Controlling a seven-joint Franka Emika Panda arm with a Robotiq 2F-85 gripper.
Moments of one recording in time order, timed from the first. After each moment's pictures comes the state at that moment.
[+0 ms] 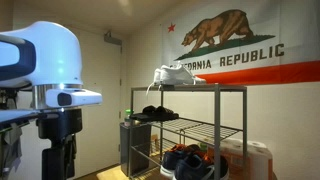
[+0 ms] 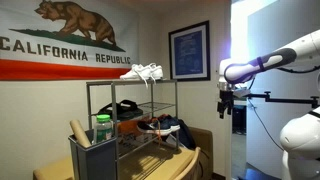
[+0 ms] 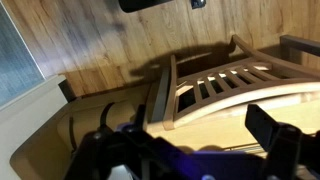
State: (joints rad) arm -0.25 -0.78 -0.21 -2.64 -0.23 1.97 -0.07
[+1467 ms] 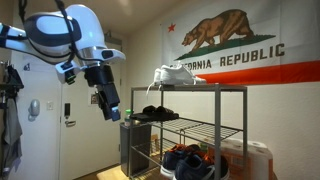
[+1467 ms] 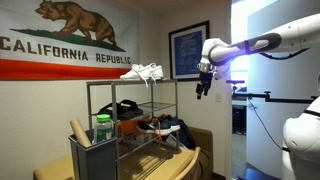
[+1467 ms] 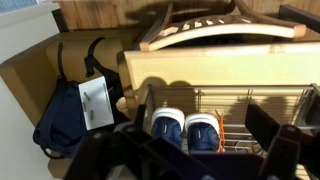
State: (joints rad) arm -0.09 -0.61 -0.08 -2.30 -0.19 1.97 -0.06
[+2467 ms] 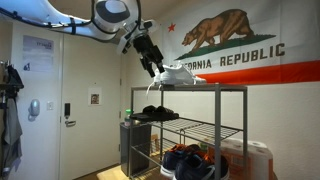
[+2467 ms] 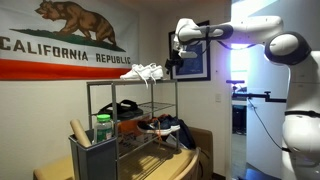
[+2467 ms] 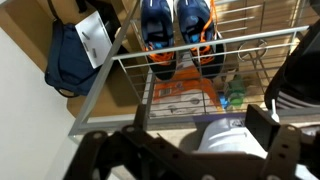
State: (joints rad) arm -0.07 -0.07 -0.02 -1.47 -0.17 1.88 0.15
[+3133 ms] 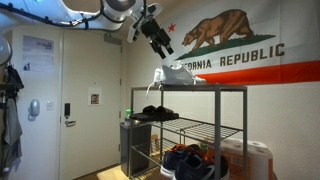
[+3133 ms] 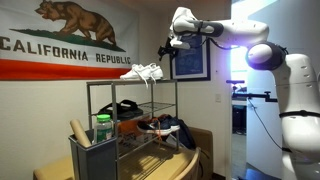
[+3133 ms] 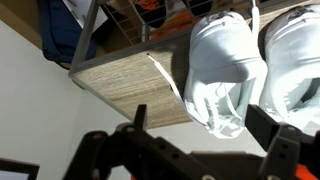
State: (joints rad) arm -0.05 0.14 -0.02 -1.06 -0.18 1.84 0.30
